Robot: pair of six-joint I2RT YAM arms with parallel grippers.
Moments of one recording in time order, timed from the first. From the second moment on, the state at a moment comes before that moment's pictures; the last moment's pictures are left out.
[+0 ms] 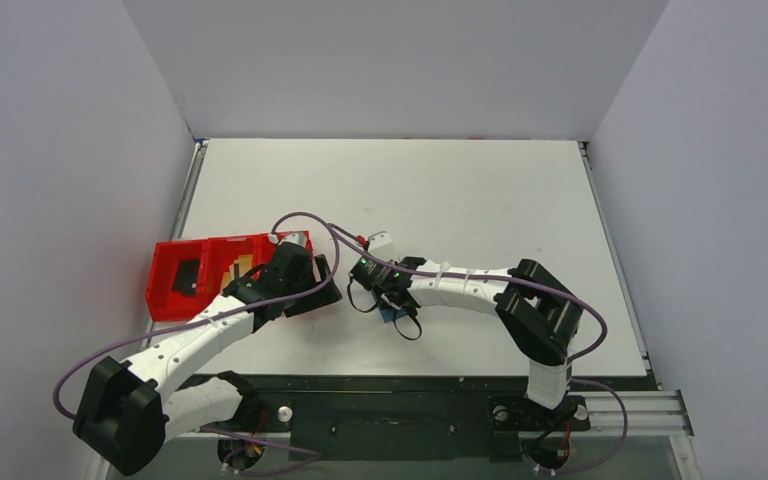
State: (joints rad) left arm -0.57 1.10 0.66 -0.47 -0.07 -0.81; right arm 1.01 1.85 1.21 -0.54 0.46 0.53
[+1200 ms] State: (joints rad) left arm -0.67 1.38 0.71 -0.23 -0.02 -0.94; right arm 0.94 1.68 1.10 -0.46 0.31 0.65
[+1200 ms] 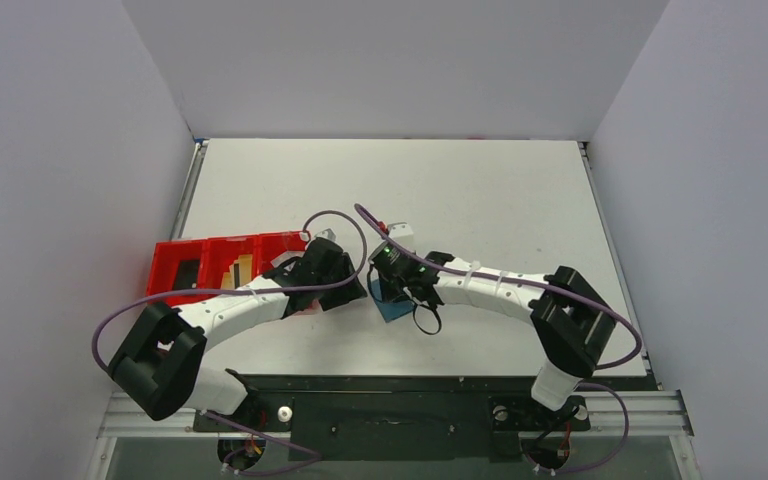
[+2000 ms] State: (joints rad) left arm -0.67 1.41 0.71 -0.21 -0.02 -0.96; right arm 0.97 1.83 1.18 -0.48 0.41 0.57
